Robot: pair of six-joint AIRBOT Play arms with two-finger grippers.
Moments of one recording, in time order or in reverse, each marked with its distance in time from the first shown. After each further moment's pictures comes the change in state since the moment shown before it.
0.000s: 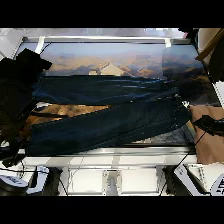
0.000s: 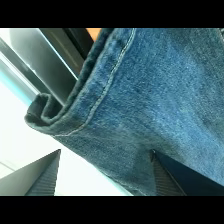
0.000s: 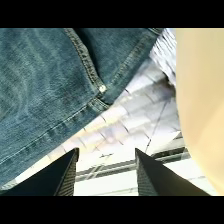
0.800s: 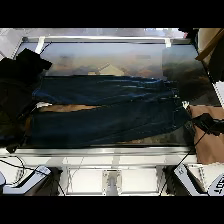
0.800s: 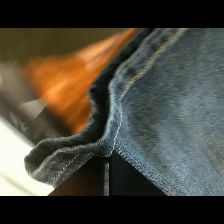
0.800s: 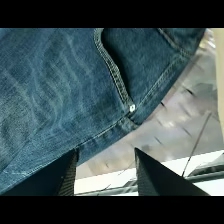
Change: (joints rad) left arm -0.235 -0.208 0.057 -0.081 0.351 -0.031; right arm -0.041 0.017 -0.039 0.173 0.010 -0.020
